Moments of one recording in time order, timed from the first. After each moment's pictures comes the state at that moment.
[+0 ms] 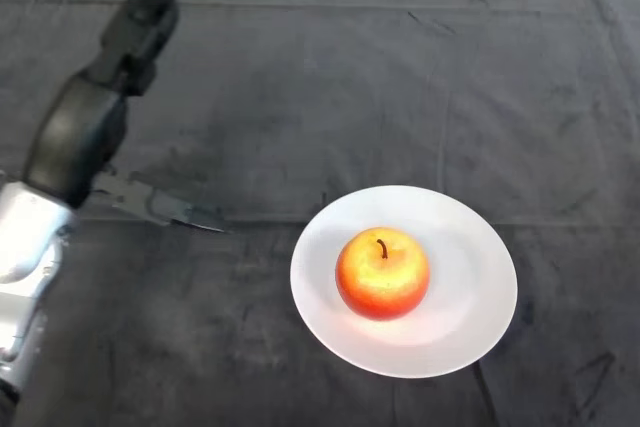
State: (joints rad) left arm -0.44 0.50 -0.14 0.39 -0.21 -0.54 -0.18; right arm -0.72 -0.59 0.16 1.13 -0.37 0.06 -0.10
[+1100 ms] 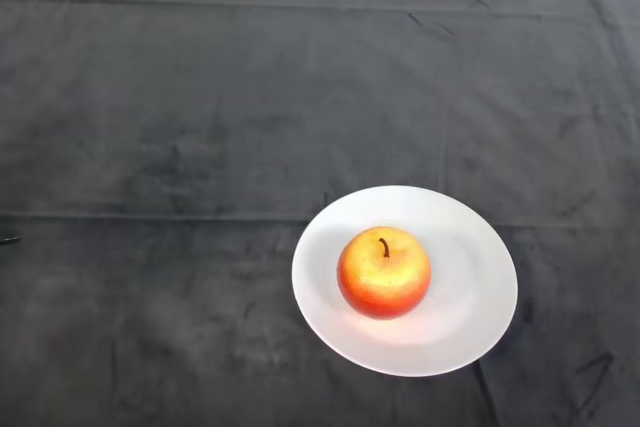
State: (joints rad) left arm -0.37 0.64 0.25 0.84 -0.27 -0.74 -0.26; right arm -0.72 -0.59 0.16 1.13 -0.37 0.06 -0.10
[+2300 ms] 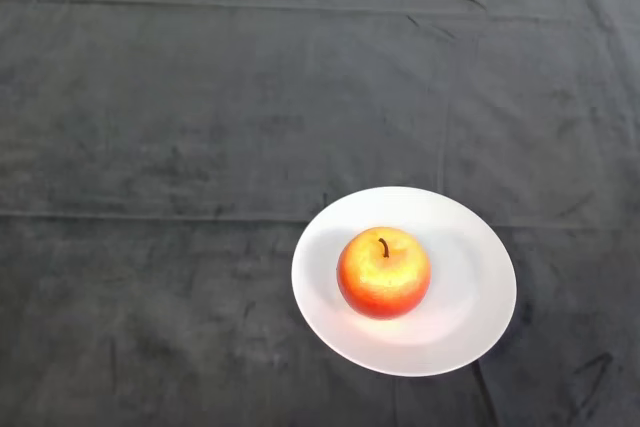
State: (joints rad) left arm -0.33 0.74 0.44 1.15 -0.33 -0.80 -0.23; right arm -0.72 -0.59 0.16 1.14 -0.37 0.06 -0.10
